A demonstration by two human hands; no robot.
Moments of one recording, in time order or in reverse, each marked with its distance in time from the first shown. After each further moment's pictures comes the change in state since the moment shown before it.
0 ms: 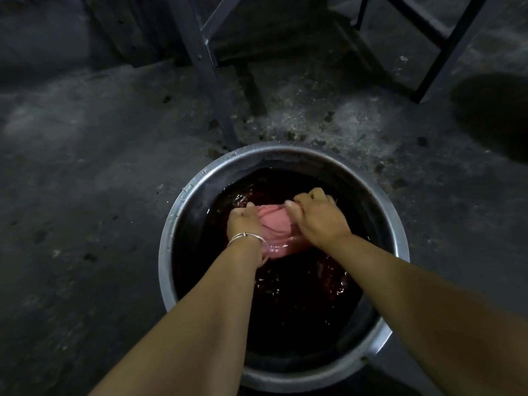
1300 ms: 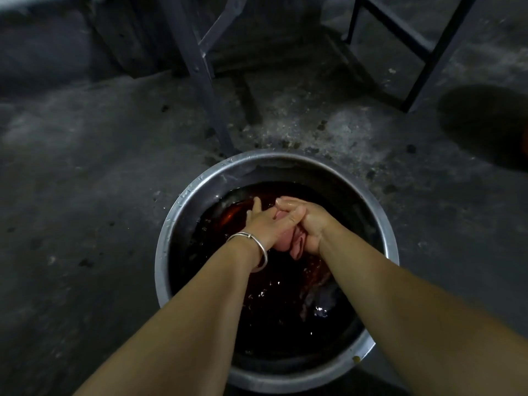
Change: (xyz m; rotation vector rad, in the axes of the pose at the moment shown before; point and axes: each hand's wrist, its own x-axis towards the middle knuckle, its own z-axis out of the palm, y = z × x) left_hand -0.039 0.026 0.000 0.418 -0.567 0.240; right_hand -0.002 -0.016 -0.012 1.540 -0.353 0.419
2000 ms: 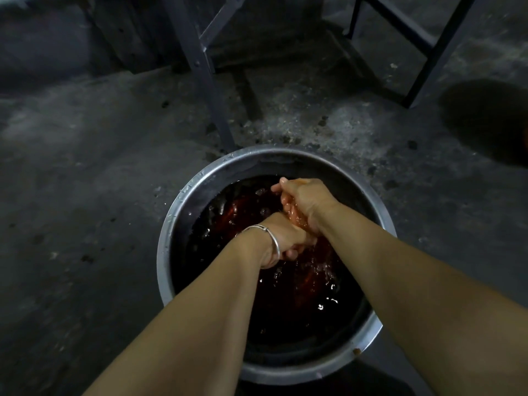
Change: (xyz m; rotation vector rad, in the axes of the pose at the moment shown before) left_hand -0.013 0.019 0.012 -0.167 -0.206 -0.175; right_hand -0.008 -0.023 0.018 -0.353 0.197 -0.185
